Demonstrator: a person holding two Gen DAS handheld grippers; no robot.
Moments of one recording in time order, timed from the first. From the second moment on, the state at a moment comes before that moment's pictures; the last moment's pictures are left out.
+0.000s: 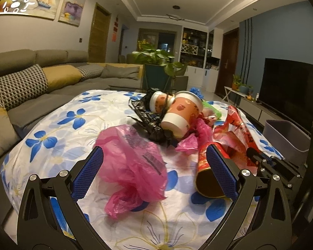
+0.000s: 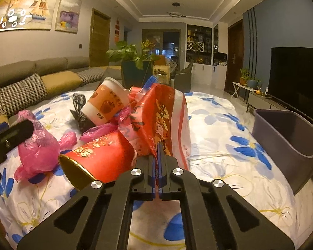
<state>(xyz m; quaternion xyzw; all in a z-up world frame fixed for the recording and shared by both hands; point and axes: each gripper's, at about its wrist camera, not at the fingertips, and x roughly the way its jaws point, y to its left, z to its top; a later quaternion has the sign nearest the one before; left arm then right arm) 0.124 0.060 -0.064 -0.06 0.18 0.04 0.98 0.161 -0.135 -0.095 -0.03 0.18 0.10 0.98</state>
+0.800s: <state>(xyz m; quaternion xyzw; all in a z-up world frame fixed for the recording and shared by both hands) 0.153 0.013 -0.101 0.00 0.25 -0.06 0.97 0.123 -0.184 -0.074 0.01 0.15 0.07 0.99</state>
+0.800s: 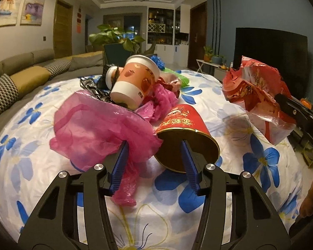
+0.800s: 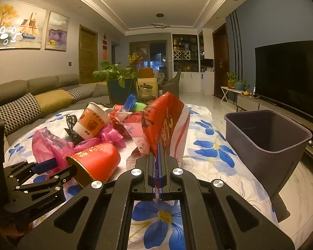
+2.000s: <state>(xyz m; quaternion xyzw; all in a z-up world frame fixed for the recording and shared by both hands) 0.163 0.045 -0.109 -0.07 0.27 -0.08 0.96 0.118 -0.181 -0.067 0.00 0.15 0.06 0.99</state>
